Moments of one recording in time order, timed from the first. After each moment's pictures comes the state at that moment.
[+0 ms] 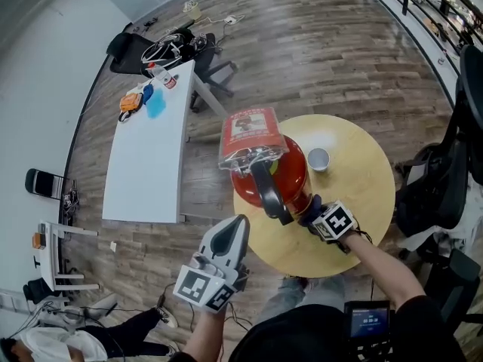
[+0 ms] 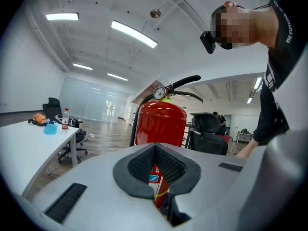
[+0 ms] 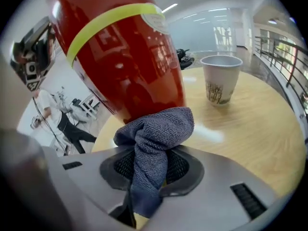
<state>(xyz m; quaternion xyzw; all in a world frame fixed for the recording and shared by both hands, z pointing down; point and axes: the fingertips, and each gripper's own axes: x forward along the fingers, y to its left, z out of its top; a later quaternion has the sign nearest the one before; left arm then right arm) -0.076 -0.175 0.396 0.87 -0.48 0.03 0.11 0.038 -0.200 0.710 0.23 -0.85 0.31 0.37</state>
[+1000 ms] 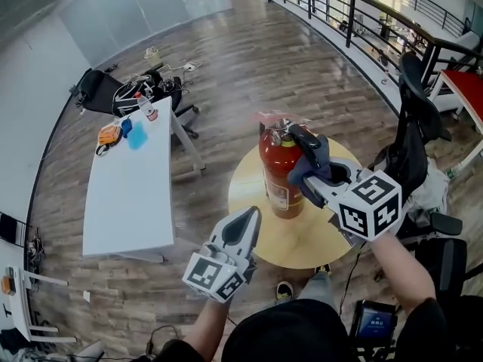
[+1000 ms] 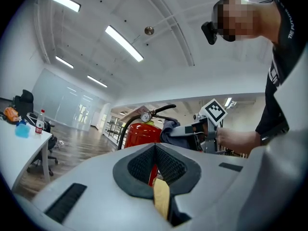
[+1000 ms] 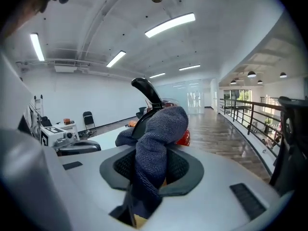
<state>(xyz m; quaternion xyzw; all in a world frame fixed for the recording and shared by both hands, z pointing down) -0.131 -0.127 0.350 0.94 -0.33 -0.06 0.09 -0.010 -0.181 0.320 0.46 -0.87 0.11 0.13</state>
